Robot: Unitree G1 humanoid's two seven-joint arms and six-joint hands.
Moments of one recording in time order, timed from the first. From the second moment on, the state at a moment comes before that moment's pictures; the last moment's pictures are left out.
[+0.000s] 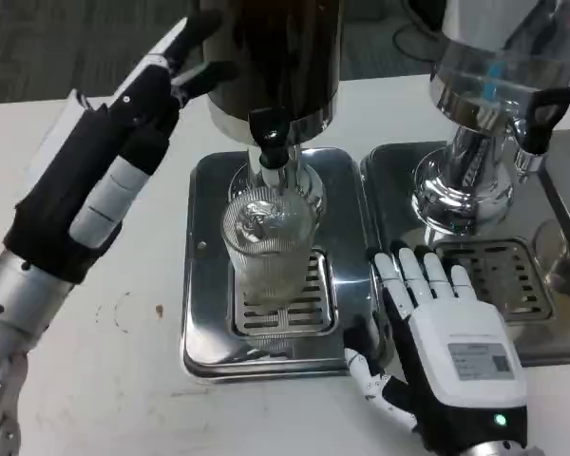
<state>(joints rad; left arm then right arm) -0.21 0.45 -0.01 0.25 -0.35 -0.66 -0.51 0.22 -0.22 0.49 -0.07 -1.11 0.21 -0.39</state>
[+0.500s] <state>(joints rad) -0.36 0.36 0.00 0.43 -0.30 -0.63 -0.63 0.24 -0.20 0.48 -0.07 -1.10 0.22 -0.39</state>
